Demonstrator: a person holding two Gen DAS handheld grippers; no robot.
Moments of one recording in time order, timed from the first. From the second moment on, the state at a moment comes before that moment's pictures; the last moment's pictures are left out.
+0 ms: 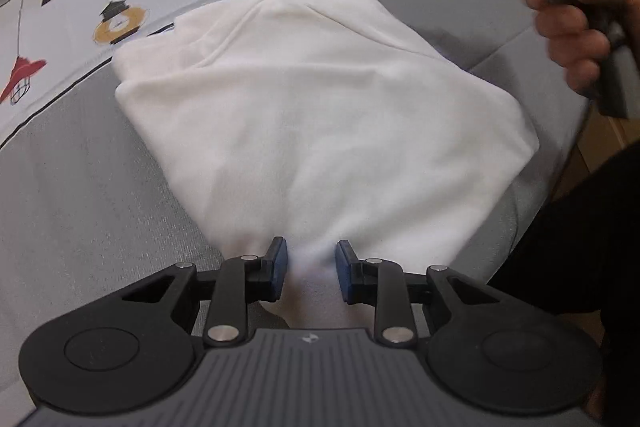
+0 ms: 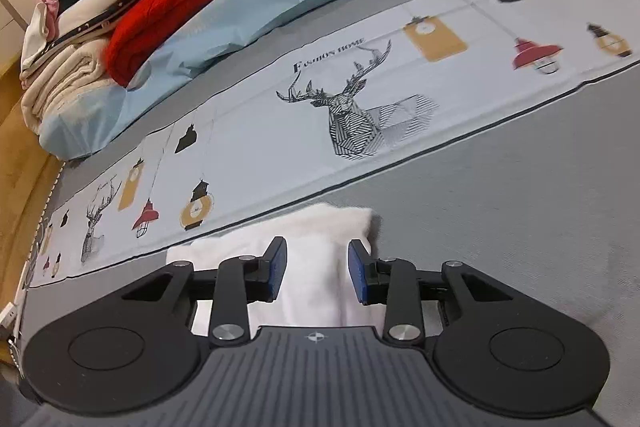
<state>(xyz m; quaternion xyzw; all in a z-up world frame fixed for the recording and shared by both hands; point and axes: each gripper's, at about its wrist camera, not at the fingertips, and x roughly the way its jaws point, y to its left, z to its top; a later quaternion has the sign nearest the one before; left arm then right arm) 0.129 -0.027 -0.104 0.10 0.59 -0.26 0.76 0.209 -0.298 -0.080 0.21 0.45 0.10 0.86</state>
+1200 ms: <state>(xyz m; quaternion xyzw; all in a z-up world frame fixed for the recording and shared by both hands) 0.166 0.019 -0.073 -0.05 0.54 -0.21 0.81 0.224 -0.255 -0.095 0.20 0.45 0.21 0.84</state>
